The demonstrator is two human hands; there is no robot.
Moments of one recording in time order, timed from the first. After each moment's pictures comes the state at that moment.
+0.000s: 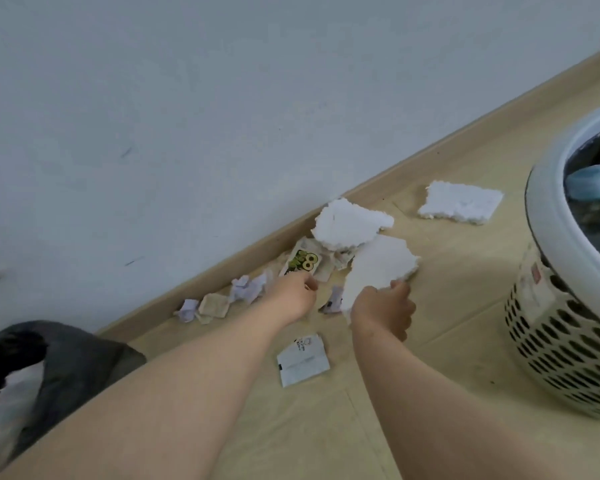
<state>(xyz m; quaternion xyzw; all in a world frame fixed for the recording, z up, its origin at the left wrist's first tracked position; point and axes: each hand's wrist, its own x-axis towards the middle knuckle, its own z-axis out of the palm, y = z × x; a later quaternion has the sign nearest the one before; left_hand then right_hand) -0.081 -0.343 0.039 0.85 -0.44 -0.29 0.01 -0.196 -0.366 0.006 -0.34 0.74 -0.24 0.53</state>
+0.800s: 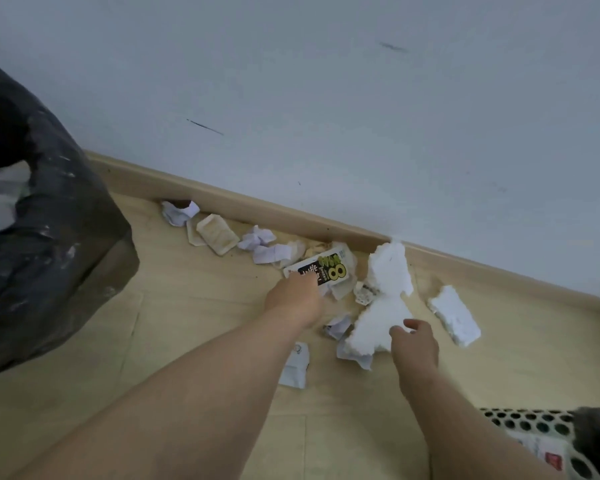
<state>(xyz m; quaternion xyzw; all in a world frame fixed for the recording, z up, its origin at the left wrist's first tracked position) -0.011 -0.315 -0.022 0.82 -0.35 -0.40 0.23 -0.166 -0.403 0.012 -0.63 0.71 -0.08 0.29</state>
